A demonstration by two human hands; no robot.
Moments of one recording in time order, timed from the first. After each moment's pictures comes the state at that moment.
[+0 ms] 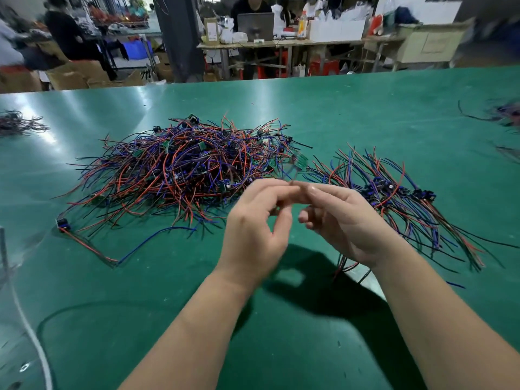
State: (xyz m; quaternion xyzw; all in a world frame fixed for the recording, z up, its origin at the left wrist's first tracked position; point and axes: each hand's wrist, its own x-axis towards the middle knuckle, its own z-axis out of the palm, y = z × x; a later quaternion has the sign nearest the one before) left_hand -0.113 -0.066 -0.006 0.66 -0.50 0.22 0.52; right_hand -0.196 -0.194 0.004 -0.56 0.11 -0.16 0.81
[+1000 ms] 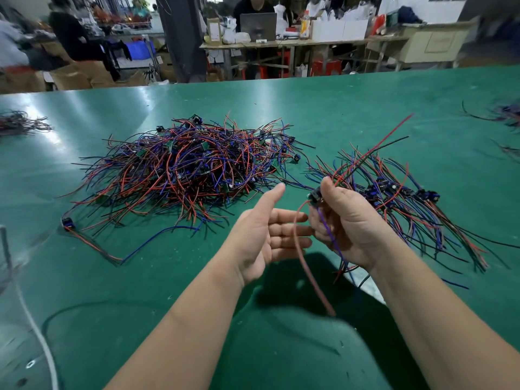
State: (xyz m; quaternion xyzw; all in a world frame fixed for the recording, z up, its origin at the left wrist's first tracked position) left_hand -0.113 -0.066 0.008 0.57 -0.14 -0.47 0.66; right_hand -0.193 -0.193 0.001 -0.51 0.11 -0.18 0.84
